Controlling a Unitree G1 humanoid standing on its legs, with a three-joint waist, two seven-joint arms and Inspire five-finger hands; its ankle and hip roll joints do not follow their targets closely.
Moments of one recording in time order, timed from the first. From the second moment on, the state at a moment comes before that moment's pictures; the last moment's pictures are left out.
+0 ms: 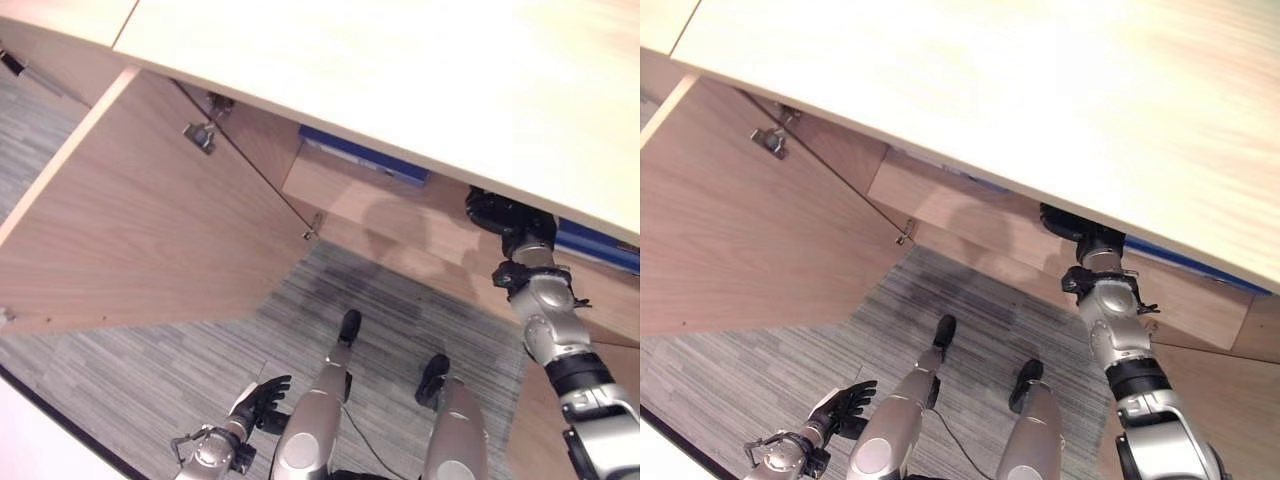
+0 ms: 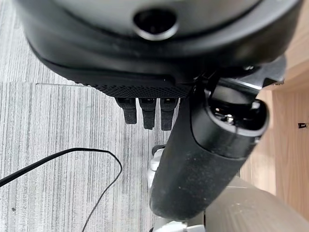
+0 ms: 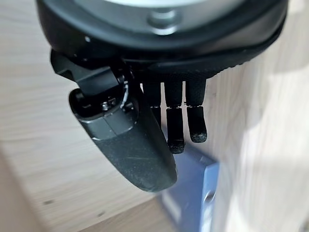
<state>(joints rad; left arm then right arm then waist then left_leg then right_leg) -0.01 0.39 -0.39 0.94 -0.20 -0.25 -0.10 -0.37 -0.58 0.15 0.31 0.71 -0.26 -0.09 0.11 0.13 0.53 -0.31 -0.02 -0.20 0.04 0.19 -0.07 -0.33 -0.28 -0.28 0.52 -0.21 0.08</state>
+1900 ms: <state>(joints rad) 0.05 0.37 -0.39 0.92 -0.20 -0.27 -0.09 -0.49 -0.65 0.18 0.88 0.32 -0.17 -0.20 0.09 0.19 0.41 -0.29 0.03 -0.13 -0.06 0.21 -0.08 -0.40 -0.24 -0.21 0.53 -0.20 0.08</state>
